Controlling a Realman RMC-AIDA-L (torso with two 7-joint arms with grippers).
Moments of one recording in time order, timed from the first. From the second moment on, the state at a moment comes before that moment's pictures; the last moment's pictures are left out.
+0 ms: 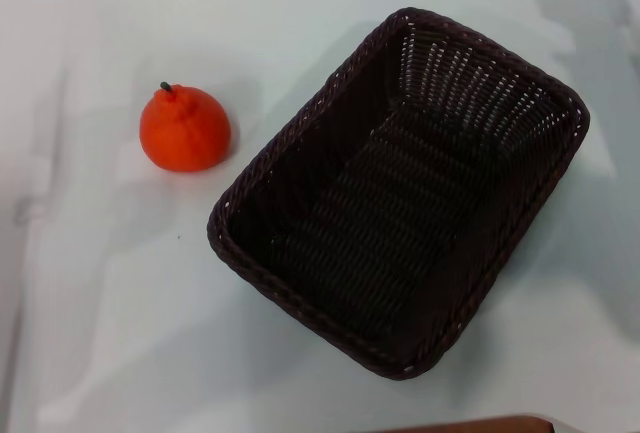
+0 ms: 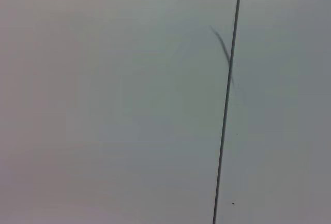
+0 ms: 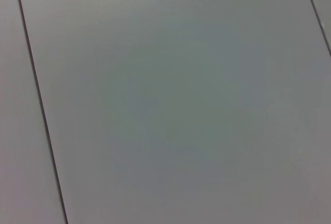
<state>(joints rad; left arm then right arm) -0.25 -2.18 -2.53 0.01 0.80 -1.51 2.85 0.46 2.09 0.08 -0.01 1.78 1.33 0.47</state>
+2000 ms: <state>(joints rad) -0.26 -2.17 -2.54 0.01 0.79 -1.47 2.85 0.77 2.03 -0.75 -1.10 0.50 1.67 2.36</state>
